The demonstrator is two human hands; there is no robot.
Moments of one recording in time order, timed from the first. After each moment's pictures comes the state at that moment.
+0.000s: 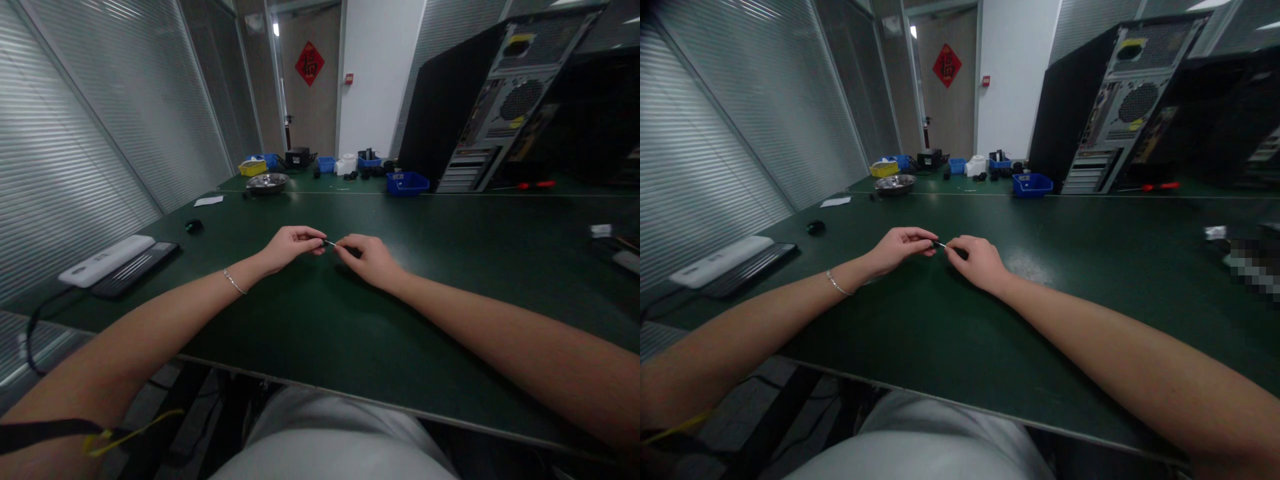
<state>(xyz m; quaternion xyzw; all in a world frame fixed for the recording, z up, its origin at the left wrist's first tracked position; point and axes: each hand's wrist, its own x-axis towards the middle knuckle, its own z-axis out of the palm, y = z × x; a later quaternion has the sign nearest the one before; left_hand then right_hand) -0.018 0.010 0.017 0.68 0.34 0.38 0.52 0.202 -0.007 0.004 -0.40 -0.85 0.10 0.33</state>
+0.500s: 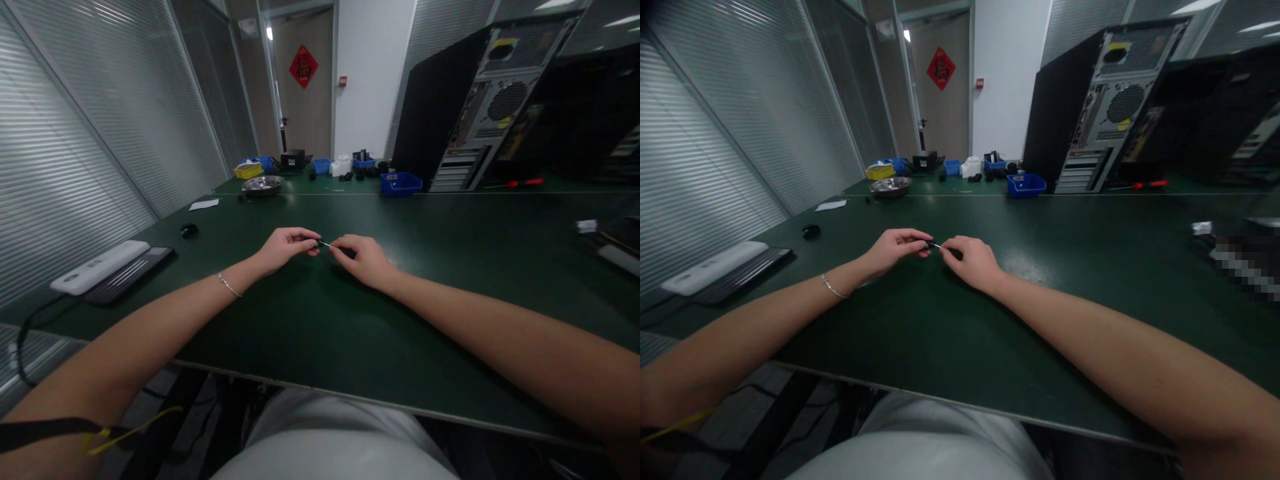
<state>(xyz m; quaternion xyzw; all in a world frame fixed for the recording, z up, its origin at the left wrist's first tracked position) -0.022 0.010 0.018 0.70 0.33 0.38 0.50 0.201 -0.008 0.003 -0.41 -0.85 0.08 0.33</state>
